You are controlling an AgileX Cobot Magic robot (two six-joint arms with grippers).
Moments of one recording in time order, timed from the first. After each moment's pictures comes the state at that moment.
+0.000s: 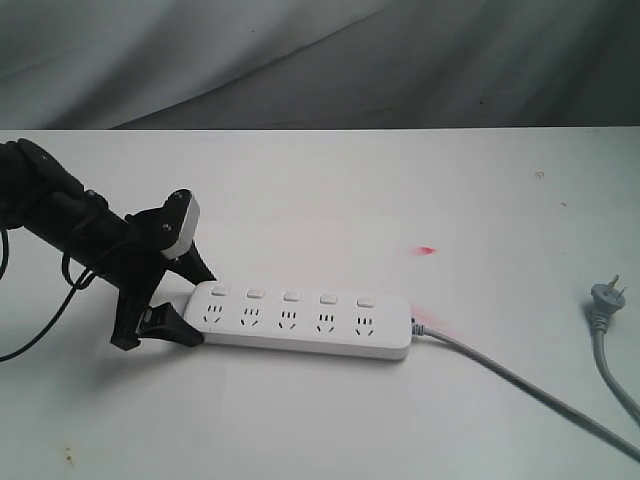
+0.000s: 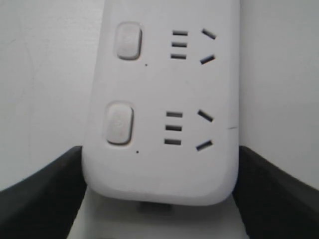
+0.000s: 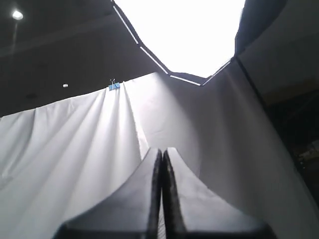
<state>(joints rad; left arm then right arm) 0.01 2.09 -1.15 -0.84 0.87 2.09 -0.08 0.01 -0.19 0.31 -0.38 0.01</state>
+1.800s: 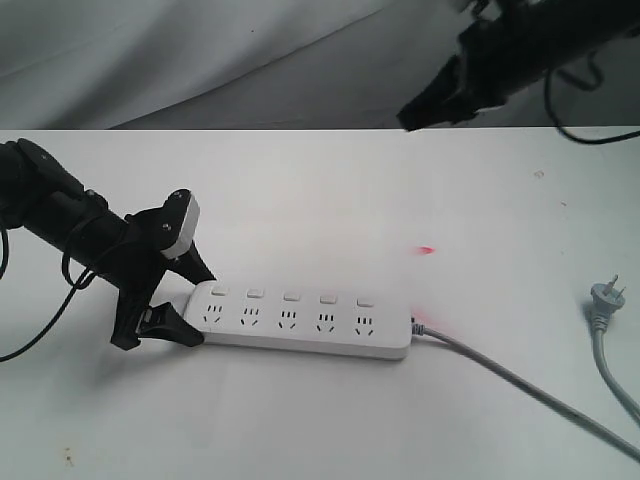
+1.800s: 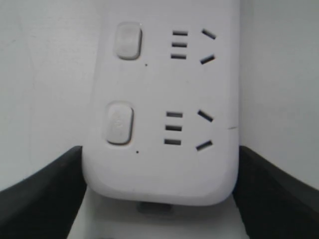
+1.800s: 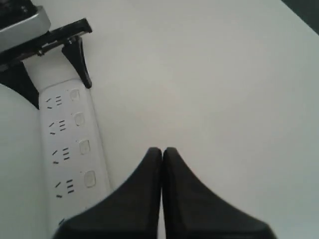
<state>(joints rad) 0.01 2.09 -1.15 -0.84 0.87 2.09 0.13 1.98 -1.68 0.83 1.10 -1.25</state>
